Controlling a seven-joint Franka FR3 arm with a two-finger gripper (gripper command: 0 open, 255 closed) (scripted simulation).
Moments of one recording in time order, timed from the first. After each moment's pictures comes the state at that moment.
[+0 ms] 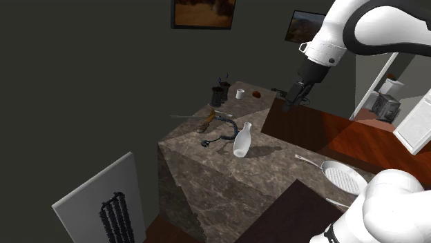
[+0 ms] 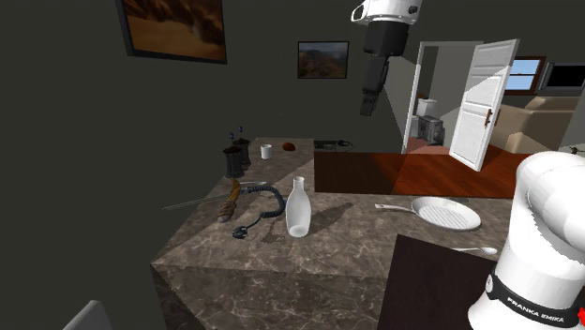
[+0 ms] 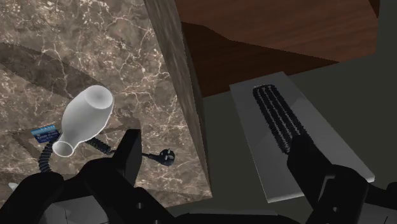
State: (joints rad) arm 0.01 -0.77 -0.01 -2.34 0.02 1.70 -0.10
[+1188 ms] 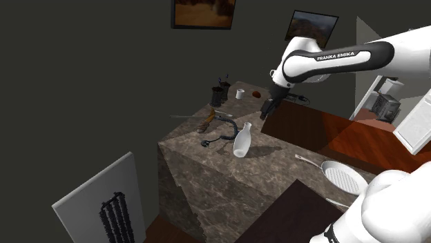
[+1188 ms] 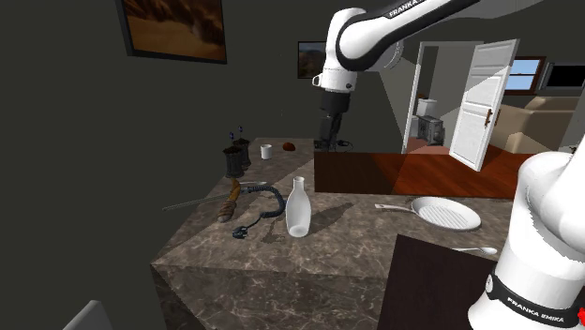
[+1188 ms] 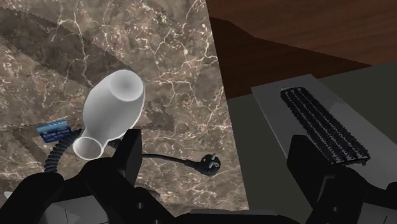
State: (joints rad) arm -0.02 -0.31 -0.19 -2.30 -0.02 2.09 -0.33
